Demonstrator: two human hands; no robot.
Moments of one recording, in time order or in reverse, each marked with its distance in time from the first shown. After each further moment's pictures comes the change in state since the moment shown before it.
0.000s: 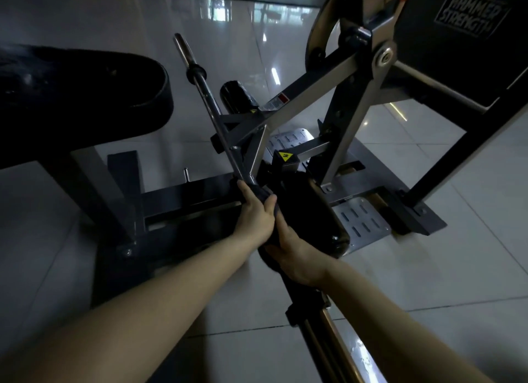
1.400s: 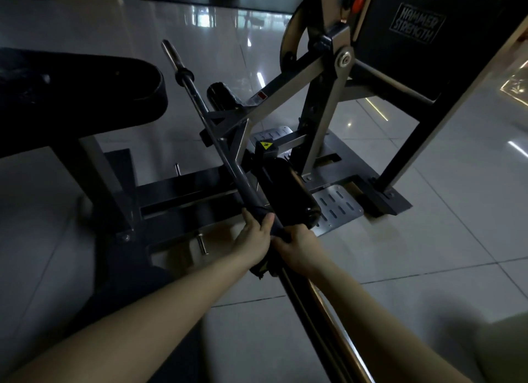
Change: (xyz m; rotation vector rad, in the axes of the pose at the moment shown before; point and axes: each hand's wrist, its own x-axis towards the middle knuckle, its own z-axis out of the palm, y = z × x) left_hand -0.107 -0.023 0.017 -0.011 -0.200 -0.058; right_hand -0.089 0.009 0.016 -0.126 0.320 0.137
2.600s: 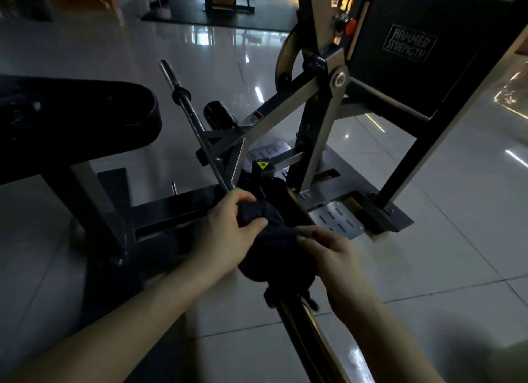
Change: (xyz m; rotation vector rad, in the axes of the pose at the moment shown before) left_hand -0.039 0.060 -0.072 0.096 0.237 0.464; right_hand -0.037 -0.020 -0.054 0.826 0.159 0.015
